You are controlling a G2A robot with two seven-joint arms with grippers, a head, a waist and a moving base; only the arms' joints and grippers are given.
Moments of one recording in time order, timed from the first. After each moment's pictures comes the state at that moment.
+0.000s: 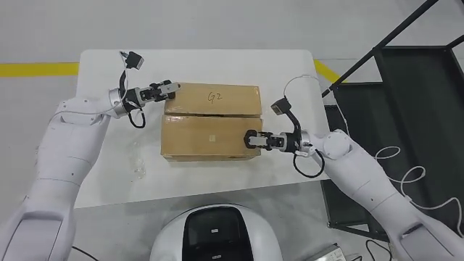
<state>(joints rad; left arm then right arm) 0.71 -1.17 -1.09 -0.90 -0.33 -0.67 -1.15 -1.11 -0.93 0.94 -1.33 0.52 -0.69 0.97</state>
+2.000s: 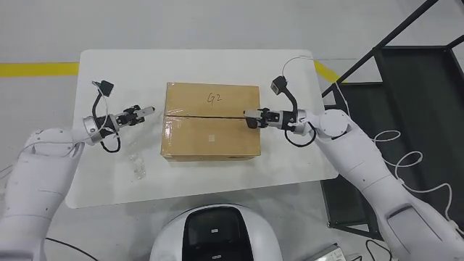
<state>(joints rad) 0.93 -1.00 -1.19 -1.02 -0.20 -0.64 -0.96 -0.96 -1.01 0.97 -1.20 0.45 -0.46 0.98</state>
